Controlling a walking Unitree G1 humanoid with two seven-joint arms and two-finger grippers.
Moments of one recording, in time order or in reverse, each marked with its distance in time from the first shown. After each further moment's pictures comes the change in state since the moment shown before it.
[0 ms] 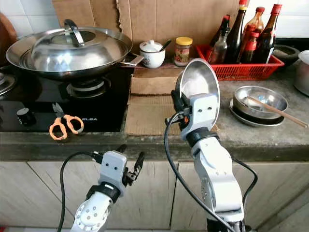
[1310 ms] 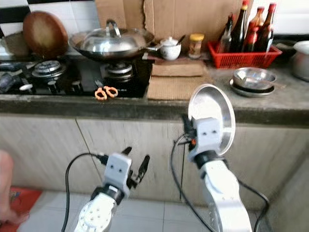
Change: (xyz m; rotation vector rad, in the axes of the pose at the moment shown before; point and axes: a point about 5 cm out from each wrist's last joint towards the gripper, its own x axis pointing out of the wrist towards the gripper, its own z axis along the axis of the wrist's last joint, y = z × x) left arm -0.002 -0.004 -0.002 0.001 0.012 -0.031; right arm -0.042 -0.009 -0.033 -0.054 0.144 -0.149
